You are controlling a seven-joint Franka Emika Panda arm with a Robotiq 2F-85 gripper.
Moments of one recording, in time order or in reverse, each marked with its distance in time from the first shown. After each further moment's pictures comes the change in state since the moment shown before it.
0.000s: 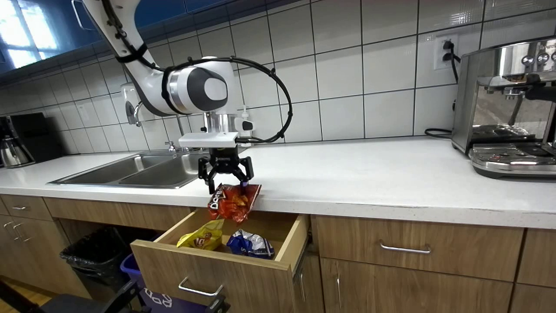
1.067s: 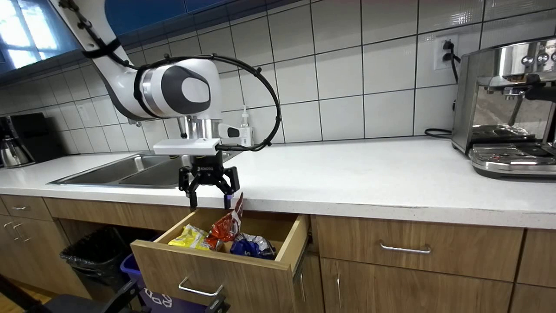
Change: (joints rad) arm 0.016 -0.132 -0.001 -0.195 0.001 0.008 0.015
